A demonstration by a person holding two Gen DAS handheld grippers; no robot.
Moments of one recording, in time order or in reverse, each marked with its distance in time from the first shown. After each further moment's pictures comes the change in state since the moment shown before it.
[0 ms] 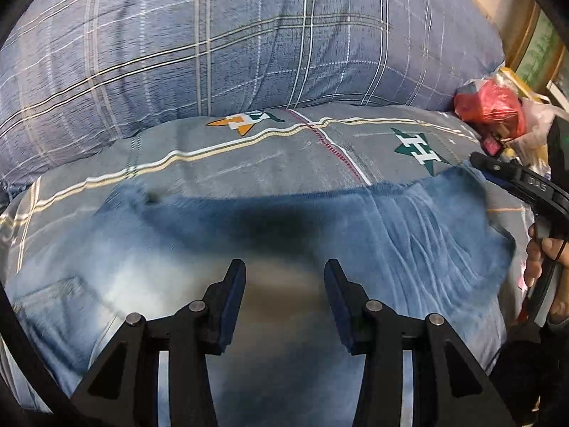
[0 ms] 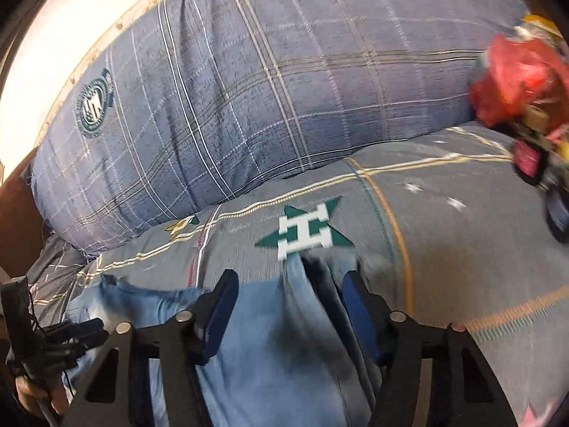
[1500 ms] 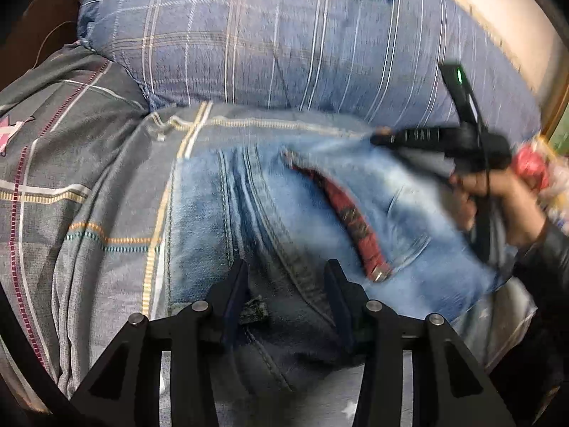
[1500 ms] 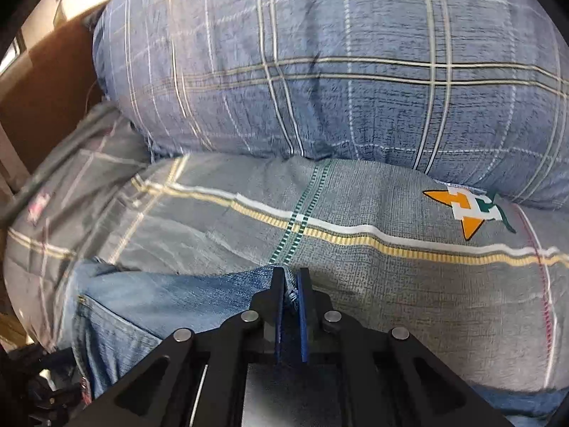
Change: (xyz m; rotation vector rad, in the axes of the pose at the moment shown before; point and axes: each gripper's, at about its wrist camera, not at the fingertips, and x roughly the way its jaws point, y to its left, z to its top) left arm -0.112 0.210 -0.152 -0.261 -0.193 0.079; right arm 0.172 0.315 -0.049 -0.399 0.232 0.215
